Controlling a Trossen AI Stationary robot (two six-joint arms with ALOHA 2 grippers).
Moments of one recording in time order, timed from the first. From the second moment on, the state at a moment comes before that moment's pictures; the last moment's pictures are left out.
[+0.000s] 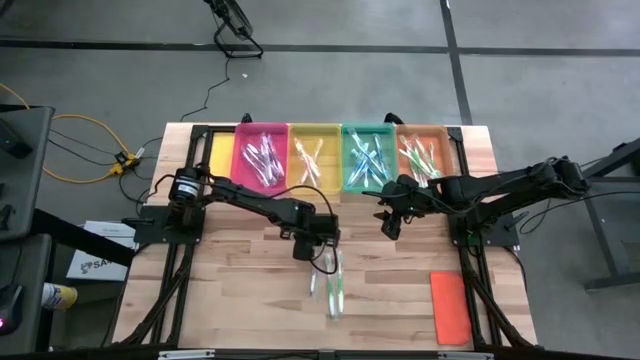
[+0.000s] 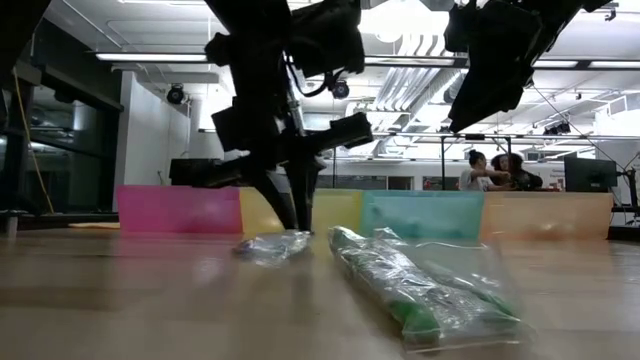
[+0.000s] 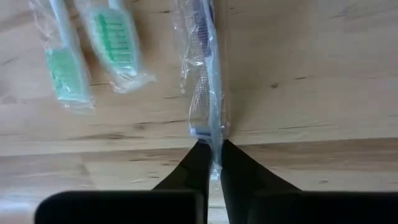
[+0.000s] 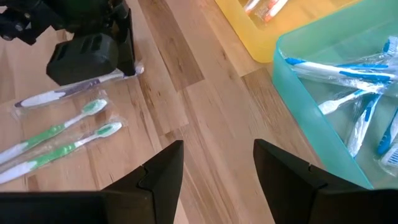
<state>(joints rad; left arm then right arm) -0.10 1.98 1.36 -0.57 -0.02 1.68 0.08 1.14 0.79 -0.51 0.21 0.47</state>
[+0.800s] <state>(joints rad) 0.05 1.57 1.36 -1.24 -0.54 1.49 0.08 1.14 0.78 -0.51 0.24 0.47</state>
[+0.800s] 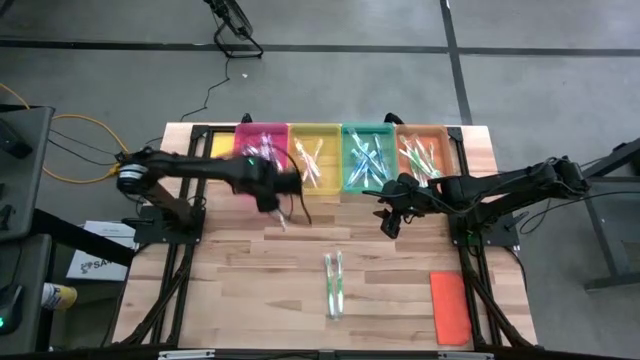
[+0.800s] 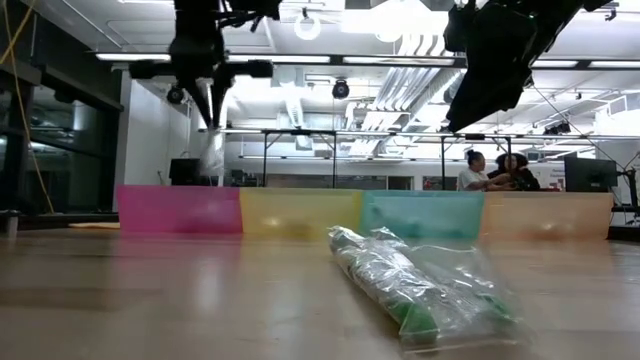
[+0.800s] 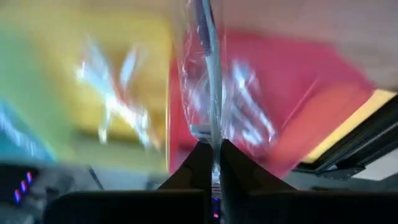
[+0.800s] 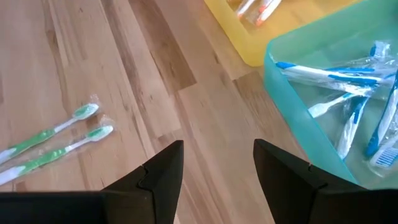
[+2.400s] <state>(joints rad) 0.73 1.58 1.35 -1.01 -0.26 1.27 0.14 1.14 0.78 -0.45 0.23 0.87</state>
